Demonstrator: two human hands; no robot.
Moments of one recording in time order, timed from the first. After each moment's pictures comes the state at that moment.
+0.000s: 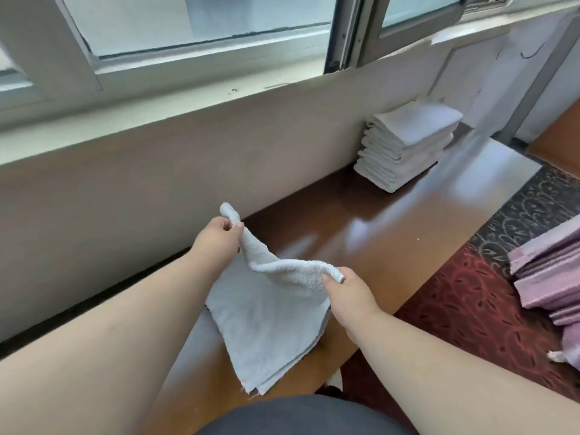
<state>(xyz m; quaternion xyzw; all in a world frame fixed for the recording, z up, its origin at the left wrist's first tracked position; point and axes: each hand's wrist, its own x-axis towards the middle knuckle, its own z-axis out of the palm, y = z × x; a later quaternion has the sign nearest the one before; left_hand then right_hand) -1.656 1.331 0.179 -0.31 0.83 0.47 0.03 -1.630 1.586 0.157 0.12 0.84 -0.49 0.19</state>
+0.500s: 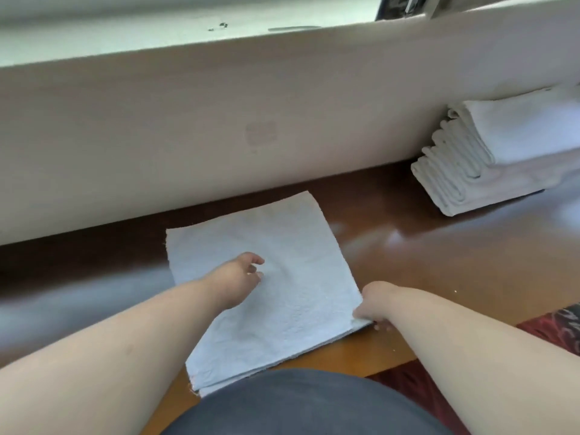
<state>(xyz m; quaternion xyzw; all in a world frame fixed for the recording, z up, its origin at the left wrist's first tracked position) -1.695 1.422 0.084 -0.35 0.81 0.41 0.22 -1.850 1.666 0.095 -0.15 0.84 0.11 0.52</state>
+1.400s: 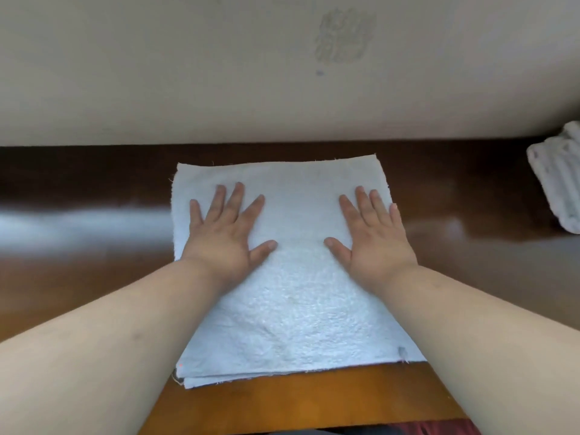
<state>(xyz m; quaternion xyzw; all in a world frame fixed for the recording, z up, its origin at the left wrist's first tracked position) -1.666 1.376 -0.021 -0.32 0.93 0.08 0.15 -1.878 1.572 -0.019 -0.48 0.86 0.05 0.16</state>
